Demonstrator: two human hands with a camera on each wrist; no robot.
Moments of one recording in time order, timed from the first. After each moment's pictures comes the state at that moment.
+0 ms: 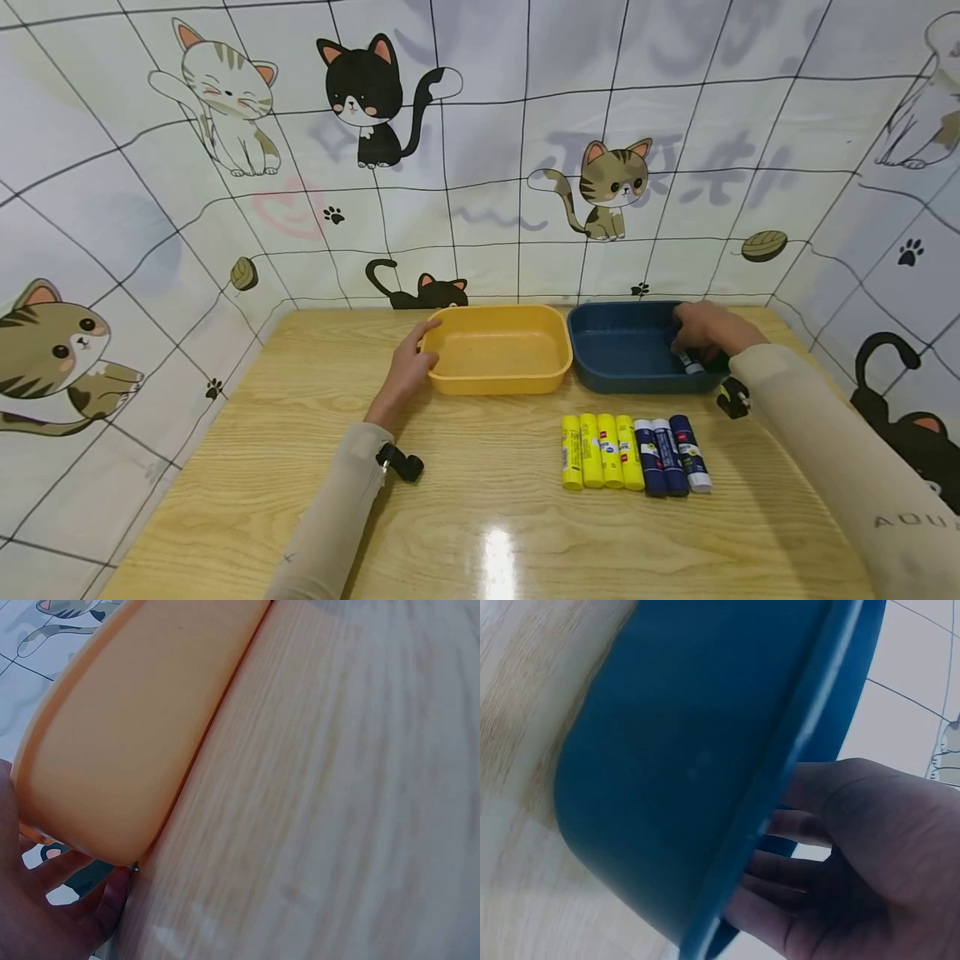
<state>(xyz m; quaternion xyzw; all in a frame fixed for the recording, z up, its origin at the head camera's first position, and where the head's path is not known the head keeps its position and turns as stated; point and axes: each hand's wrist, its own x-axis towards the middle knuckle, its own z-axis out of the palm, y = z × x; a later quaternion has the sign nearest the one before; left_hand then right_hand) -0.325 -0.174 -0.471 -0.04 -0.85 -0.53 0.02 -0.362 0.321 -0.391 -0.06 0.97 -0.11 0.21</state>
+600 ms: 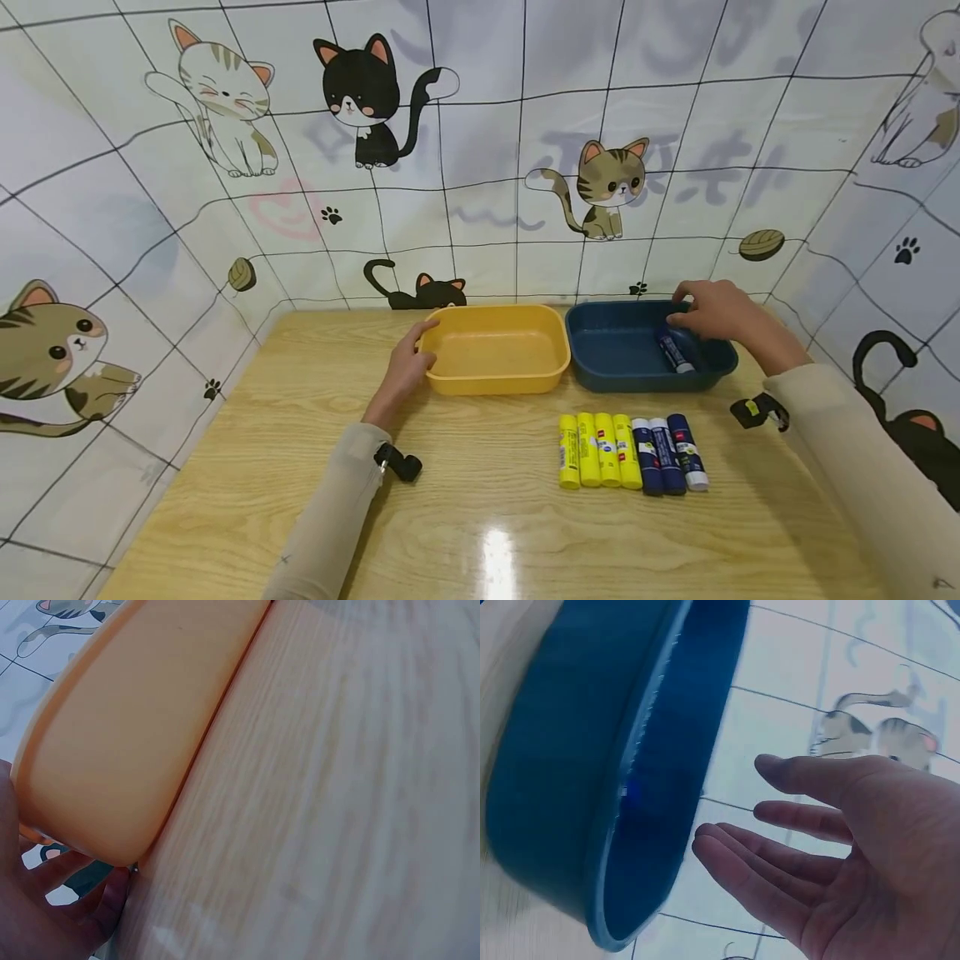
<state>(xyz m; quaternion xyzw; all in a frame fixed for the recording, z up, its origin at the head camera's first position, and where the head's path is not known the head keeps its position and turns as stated) -0.324 -0.175 -0.471 -0.04 -0.85 -0.52 0.02 -0.324 0.315 -0.352 -0.13 0.98 -0.13 0.06</state>
